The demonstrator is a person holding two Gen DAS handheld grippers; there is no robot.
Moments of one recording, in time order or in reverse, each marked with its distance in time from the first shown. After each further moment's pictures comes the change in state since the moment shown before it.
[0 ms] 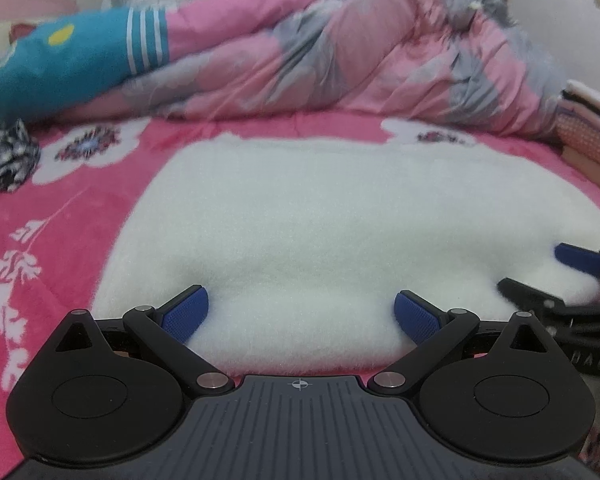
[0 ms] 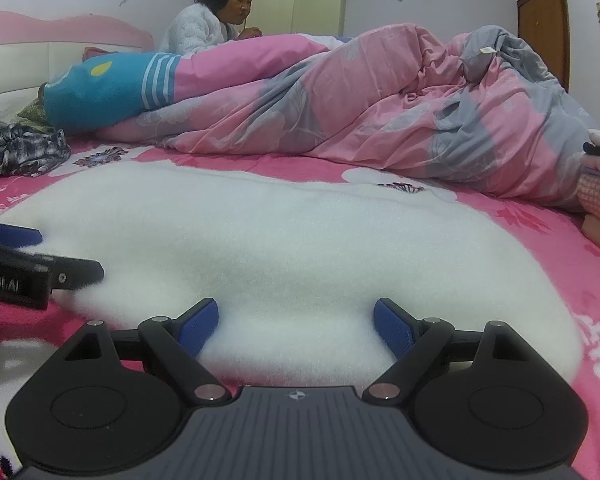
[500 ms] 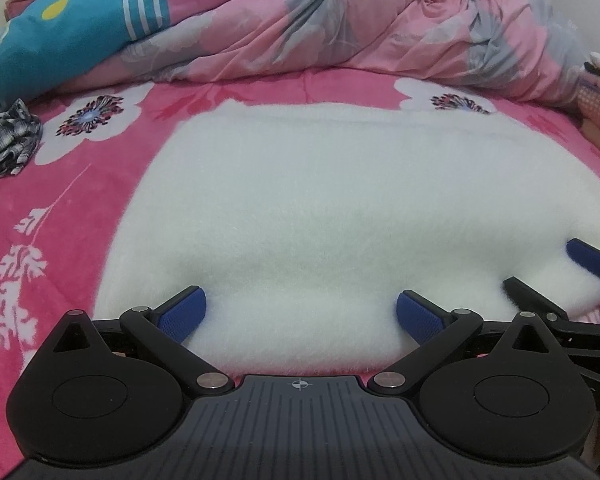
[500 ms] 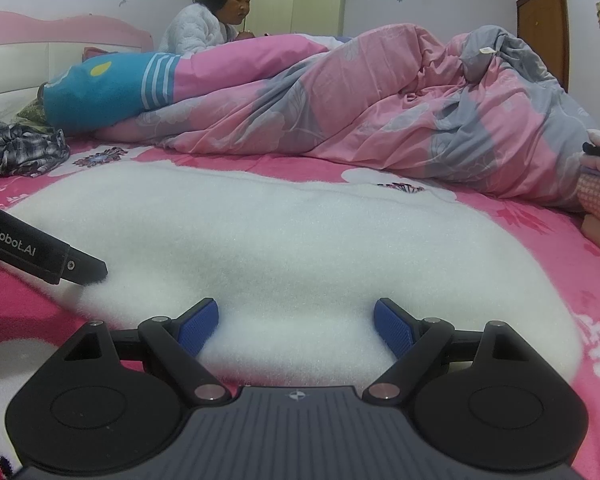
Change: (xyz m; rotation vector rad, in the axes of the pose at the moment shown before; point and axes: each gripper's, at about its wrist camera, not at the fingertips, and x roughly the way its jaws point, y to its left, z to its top) left arm 0.007 -0.007 0.013 0.009 0.136 0.043; right arm -0.001 -0.001 0.000 -0.001 -0.004 -0.001
